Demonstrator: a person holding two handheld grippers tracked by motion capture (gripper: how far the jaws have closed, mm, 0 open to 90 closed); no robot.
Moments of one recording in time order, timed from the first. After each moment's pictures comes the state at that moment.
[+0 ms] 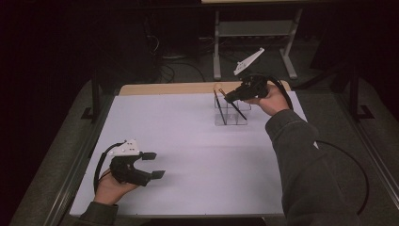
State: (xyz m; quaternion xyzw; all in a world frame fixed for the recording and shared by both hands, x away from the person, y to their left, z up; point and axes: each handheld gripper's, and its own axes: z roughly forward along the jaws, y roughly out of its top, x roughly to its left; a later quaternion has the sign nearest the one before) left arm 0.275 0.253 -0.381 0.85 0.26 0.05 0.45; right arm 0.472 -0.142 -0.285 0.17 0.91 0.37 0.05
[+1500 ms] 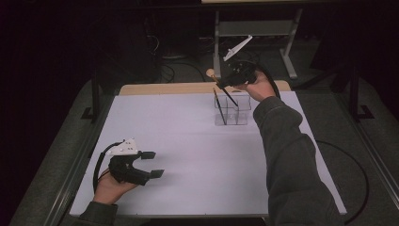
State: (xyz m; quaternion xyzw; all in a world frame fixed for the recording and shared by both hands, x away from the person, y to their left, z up) left arm 0.277 0.257 -0.381 0.85 0.26 0.05 0.45; right arm 0.520 -0.118 -0.278 0.20 0.91 0.37 0.07
